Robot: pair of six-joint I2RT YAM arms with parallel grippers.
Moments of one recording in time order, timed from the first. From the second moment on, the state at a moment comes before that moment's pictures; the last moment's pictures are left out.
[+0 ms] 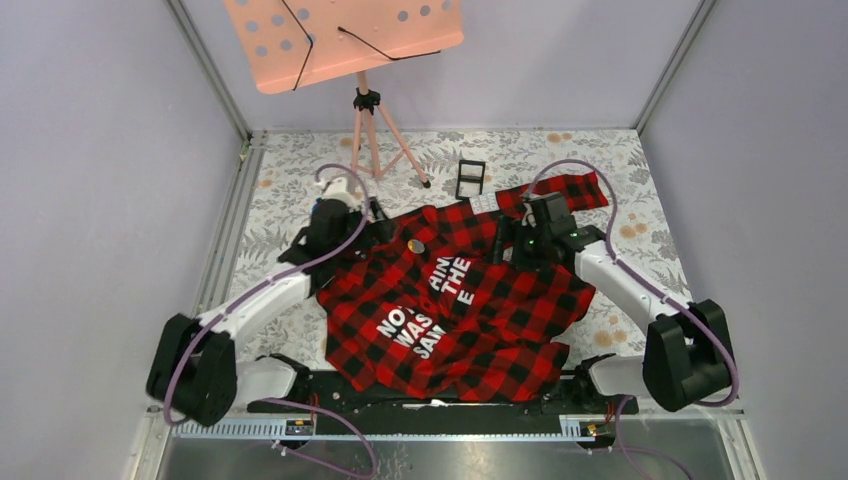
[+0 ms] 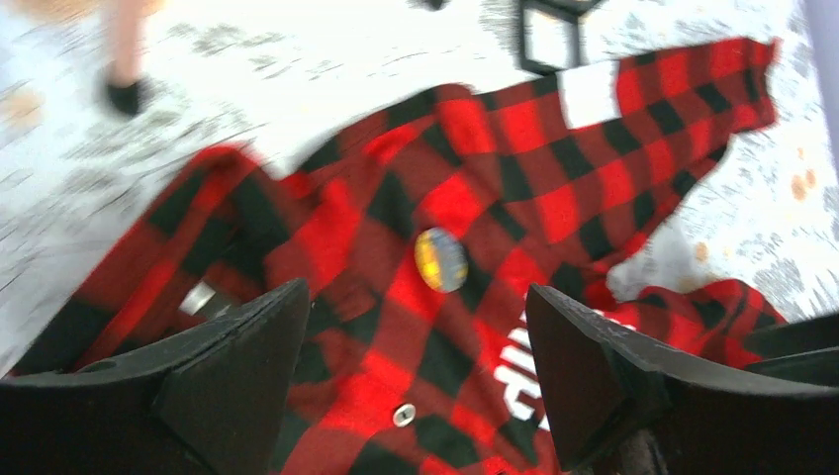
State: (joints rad) left arm -0.45 1.27 0.74 0.07 -0.02 -0.53; right arm 0.43 1.34 0.87 -0.46 -0.23 0.53
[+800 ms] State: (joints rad) left arm -0.23 0.43 0.88 -0.46 -0.23 -0.35; right arm 0.12 0.41 0.63 -0.49 0.11 0.32
